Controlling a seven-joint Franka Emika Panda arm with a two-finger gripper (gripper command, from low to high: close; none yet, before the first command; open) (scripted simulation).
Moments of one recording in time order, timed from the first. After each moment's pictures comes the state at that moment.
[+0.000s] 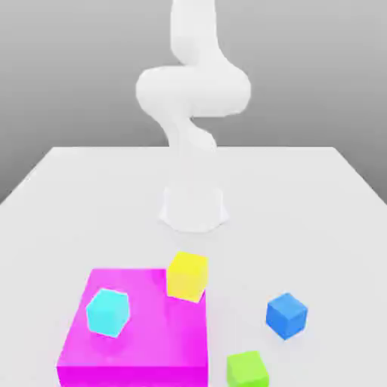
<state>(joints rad) 0.05 -0.71 -0.01 -2.34 0.04 2.35 0.76</state>
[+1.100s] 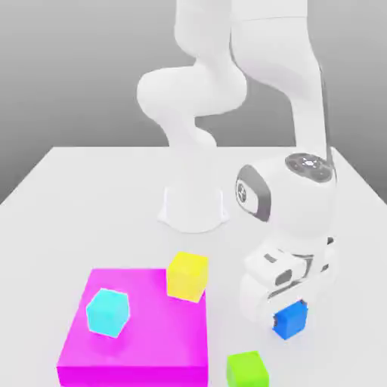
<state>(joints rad) 0.39 0.33 0.02 -2.67 -0.05 3.00 0.67</state>
